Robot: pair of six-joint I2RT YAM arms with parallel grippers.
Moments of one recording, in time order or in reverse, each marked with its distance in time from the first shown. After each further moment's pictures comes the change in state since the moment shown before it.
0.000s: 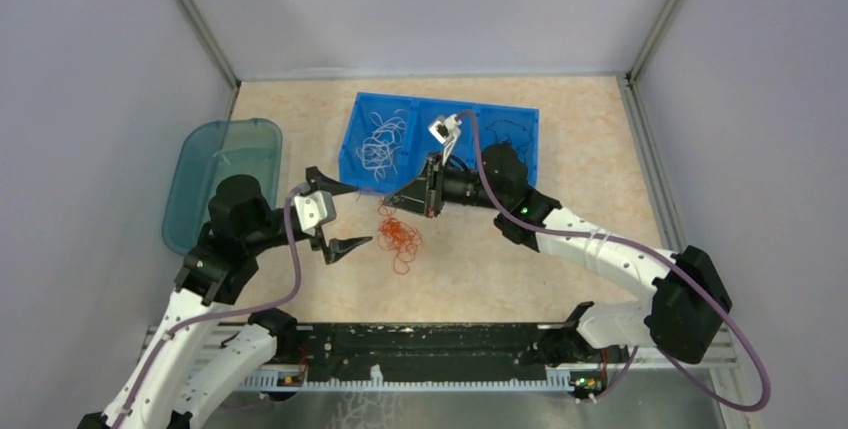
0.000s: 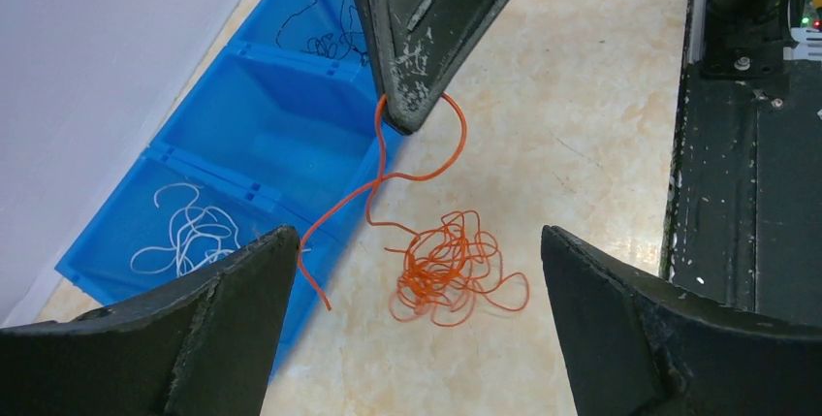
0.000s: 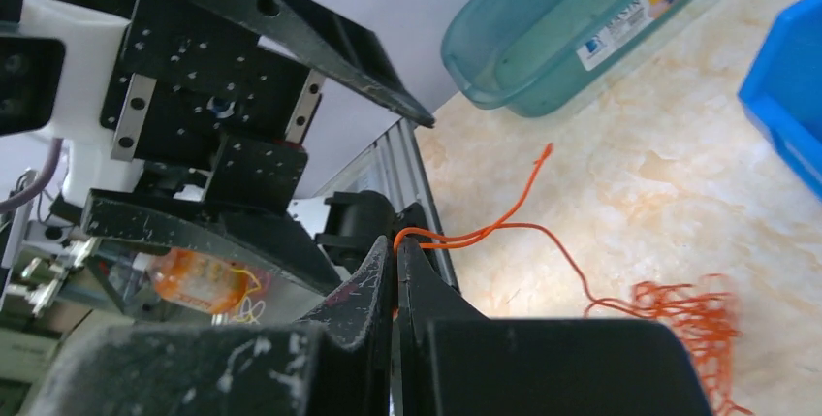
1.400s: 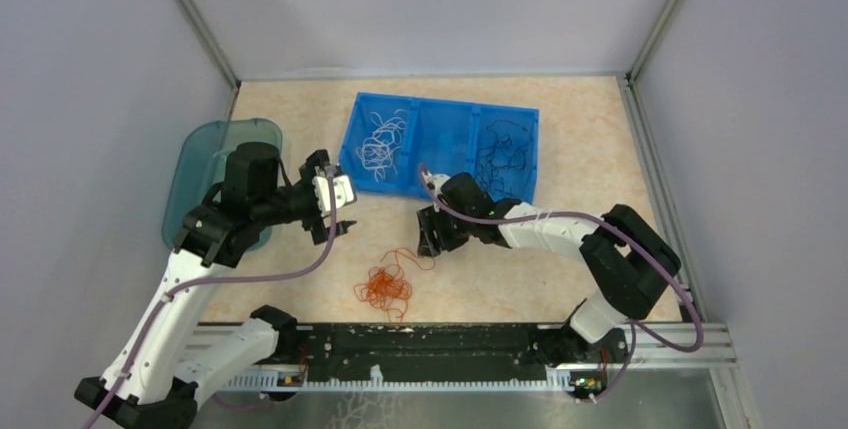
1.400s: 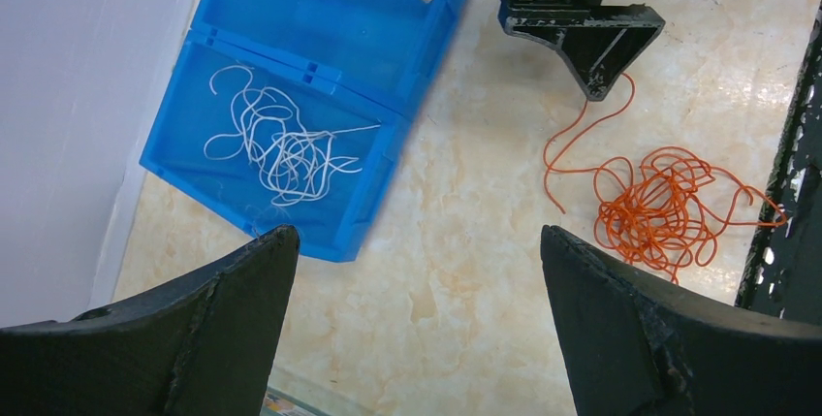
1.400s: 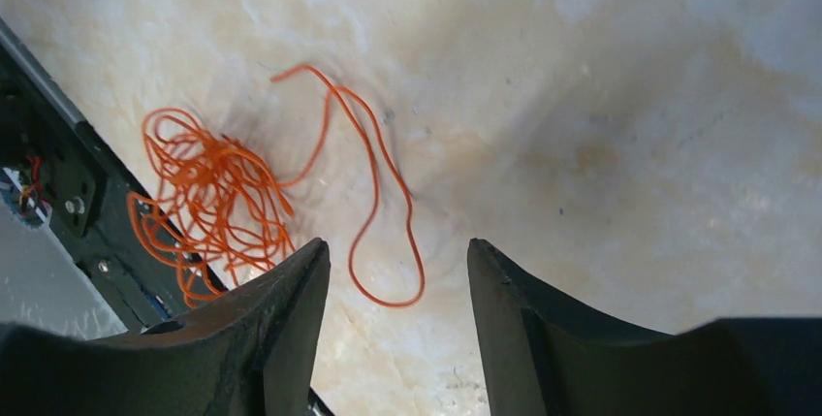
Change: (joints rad) left arm 0.000 0.224 0.252 -0.338 -0.230 0.329; right arm -0.004 0.294 -0.051 -0.465 0.254 -0.312
